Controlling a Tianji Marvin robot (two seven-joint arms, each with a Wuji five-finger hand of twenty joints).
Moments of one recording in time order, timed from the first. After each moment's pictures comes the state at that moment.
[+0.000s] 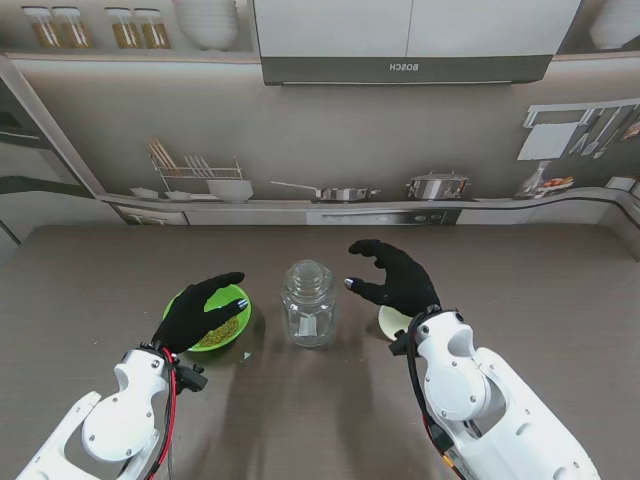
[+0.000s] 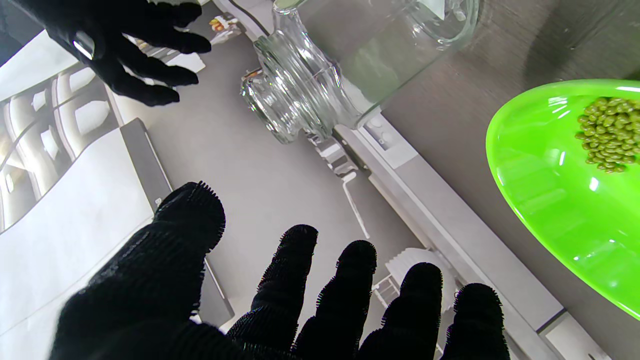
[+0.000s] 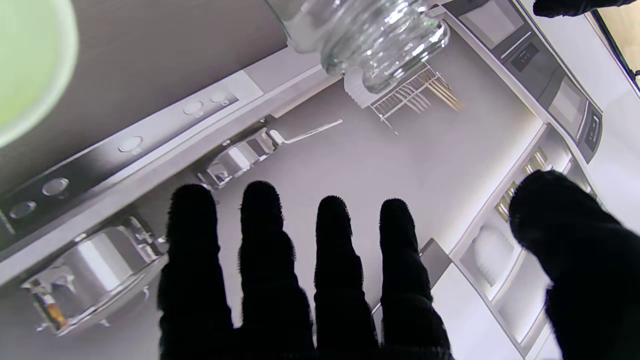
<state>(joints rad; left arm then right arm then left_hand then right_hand) 1.73 -1.15 -1.37 -1.70 0.29 -0.18 0.13 -1.46 -1.15 1.11 -1.62 -0.54 -0.04 -0.24 0.71 -0.34 0.46 -0.08 0.62 0.21 0.12 0.28 0.61 0.32 0.06 0.24 0.33 0.39 0.08 0.31 0.08 0.38 0.17 0.50 0.19 -0.51 0.94 -0.09 0.36 -0.06 0.61 0.48 0.54 0.05 0.45 0.36 0.68 0.23 0.18 0.29 0.36 0.34 0.74 0.57</state>
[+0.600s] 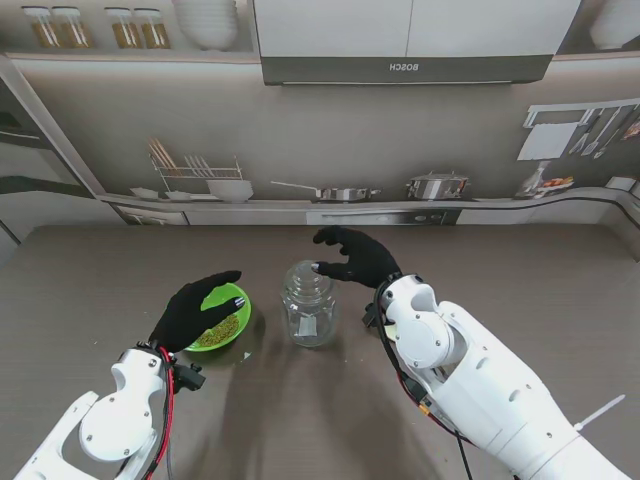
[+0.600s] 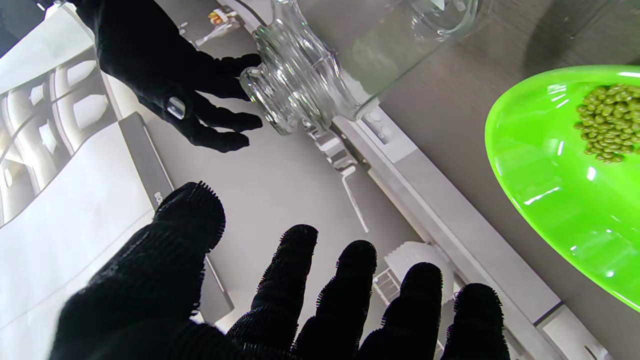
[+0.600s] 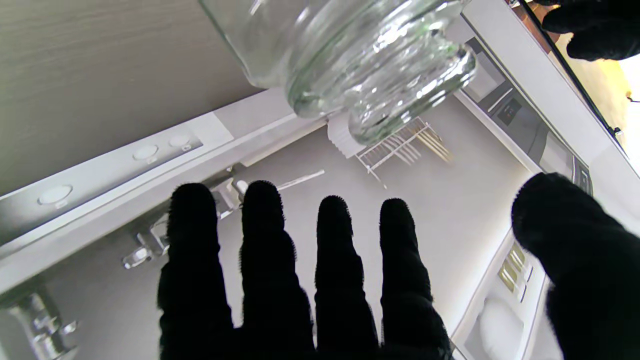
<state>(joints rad) 1.73 -1.15 -1.38 -1.70 0.29 -0.18 0.13 -1.14 -1.19 0.88 -1.34 -0.43 -0.06 -0.16 0.71 -0.34 0.46 -0.08 0.62 0.21 0.12 0.28 0.61 0.32 0.06 0.24 0.33 0.39 0.08 0.31 0.08 0.38 0.17 0.50 0.18 -0.50 0.93 -0.09 0.36 -0.06 0.62 0.48 0.54 0.05 0.45 0.36 0.68 0.22 0.19 0.29 0.37 0.34 0.74 0.57</state>
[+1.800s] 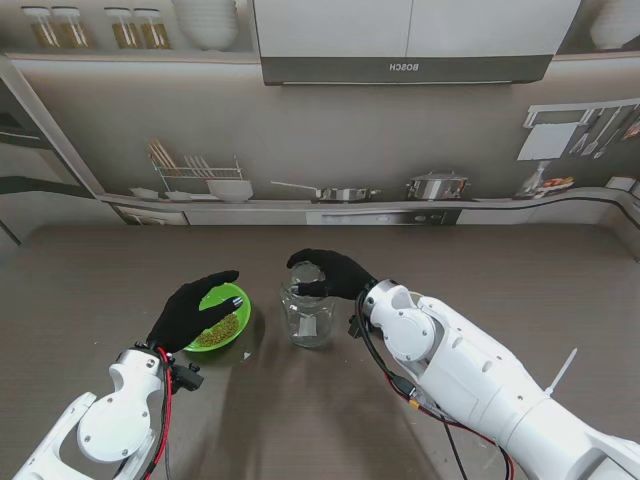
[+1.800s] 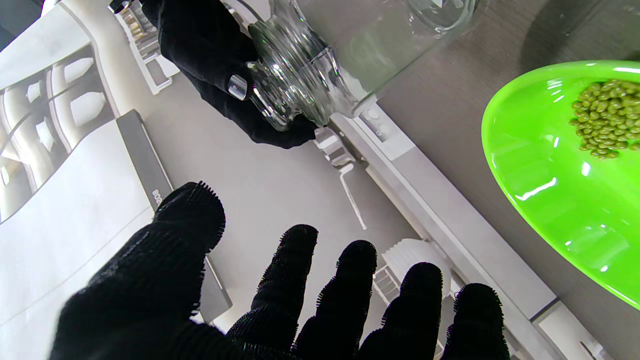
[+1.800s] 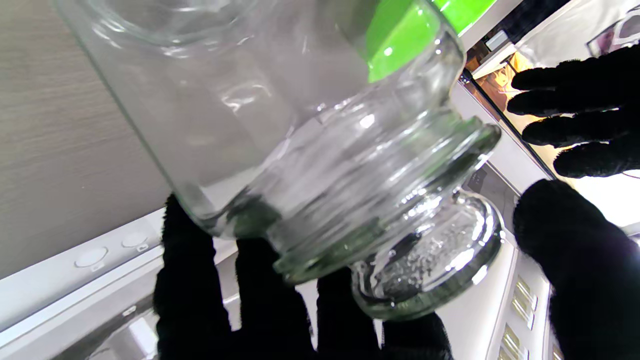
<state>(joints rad) 1.74 -1.15 -1.39 -1.71 0.29 -0.18 0.13 -0.97 -1.23 0.67 -1.07 -0.30 -0.24 -0.09 0.71 -0.34 0.46 -0.08 0.62 0.21 0.12 0.28 0.61 0.32 0.06 0.24 0.33 0.39 0.08 0.31 0.08 0.38 0.17 0.50 0.16 -0.47 0.93 -0.08 0.32 -0.07 0.61 0.48 0.47 0.03 0.39 0.36 0.61 0.25 0.10 0.28 0.34 0.37 0.74 0.57</state>
